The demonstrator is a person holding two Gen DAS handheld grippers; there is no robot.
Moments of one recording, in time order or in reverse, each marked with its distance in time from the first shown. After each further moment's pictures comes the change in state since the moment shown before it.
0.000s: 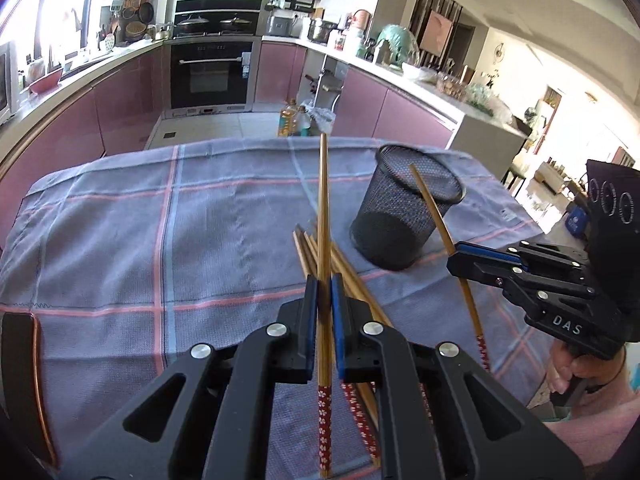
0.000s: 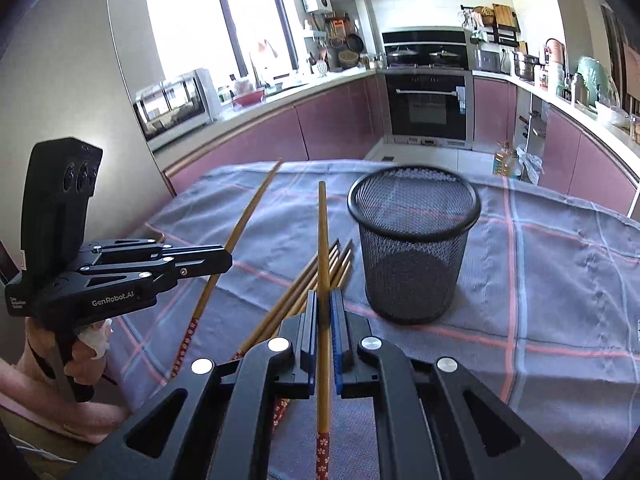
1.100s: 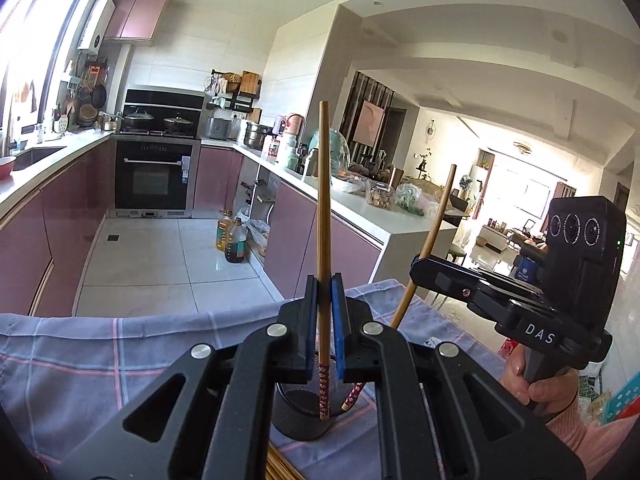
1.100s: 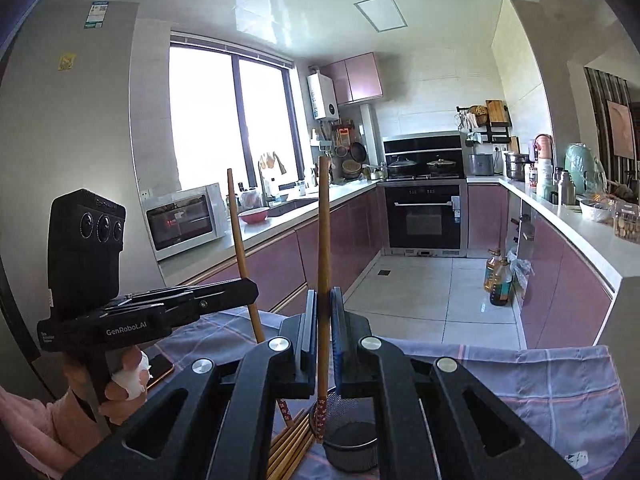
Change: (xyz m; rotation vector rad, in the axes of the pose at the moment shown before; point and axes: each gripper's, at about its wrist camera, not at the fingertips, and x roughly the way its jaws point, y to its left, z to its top) left arm -0.080 -0.071 0.132 0.091 -0.362 -0.207; right arm -0.085 -0.037 0.118 -0.061 -0.367 -0.005
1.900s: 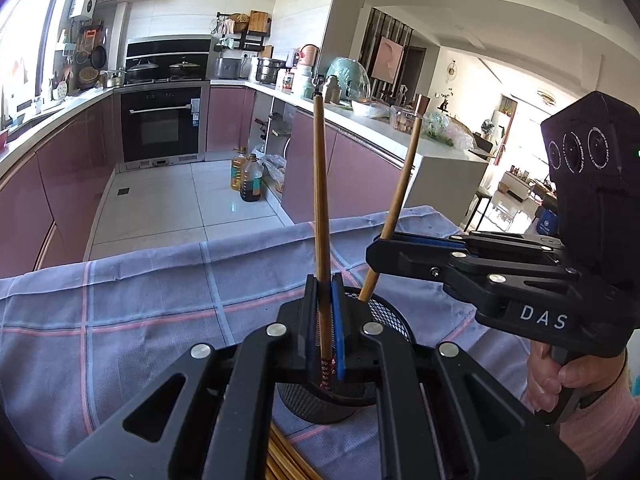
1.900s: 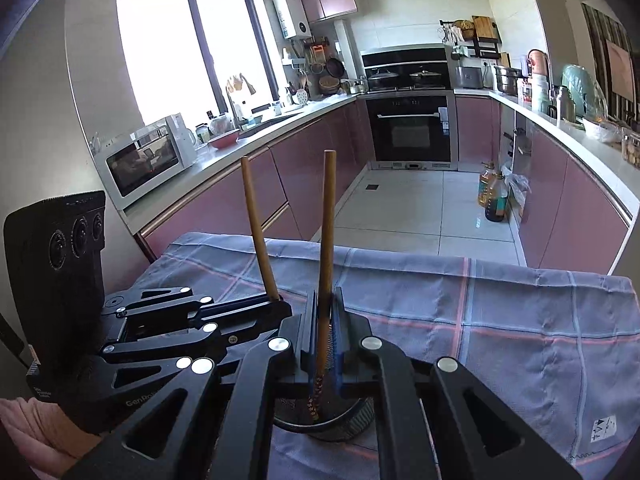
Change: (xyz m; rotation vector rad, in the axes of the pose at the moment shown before) left arm 0.121 0.021 -0.083 0.021 0.248 0.072; right arm 0.088 -0.035 -0.055 0.102 0.317 -0.045
